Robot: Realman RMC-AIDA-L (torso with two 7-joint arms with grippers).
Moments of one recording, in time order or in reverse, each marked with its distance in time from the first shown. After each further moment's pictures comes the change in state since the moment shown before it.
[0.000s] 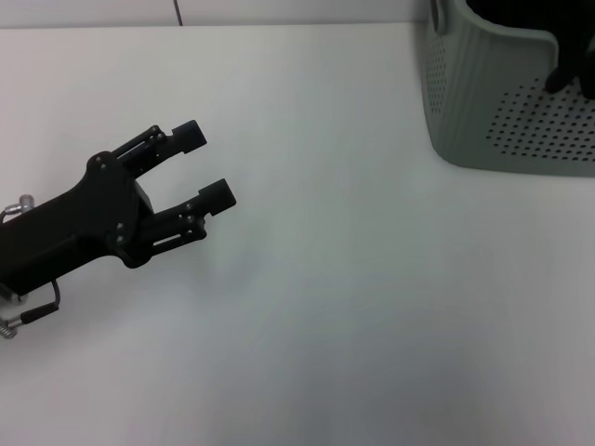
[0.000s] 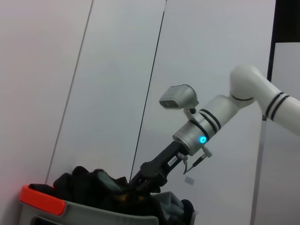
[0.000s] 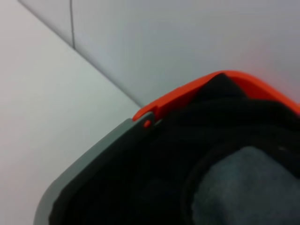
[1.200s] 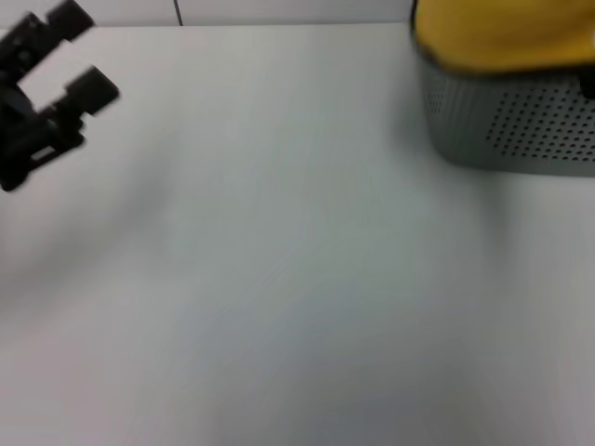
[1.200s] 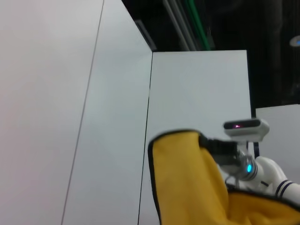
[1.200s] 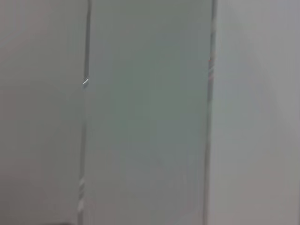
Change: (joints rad) left arm -0.018 0.080 -0.006 0.007 -0.255 0.151 -0.044; right arm -0.150 -0.174 0.228 -0.019 1.249 -0.261 -0.211
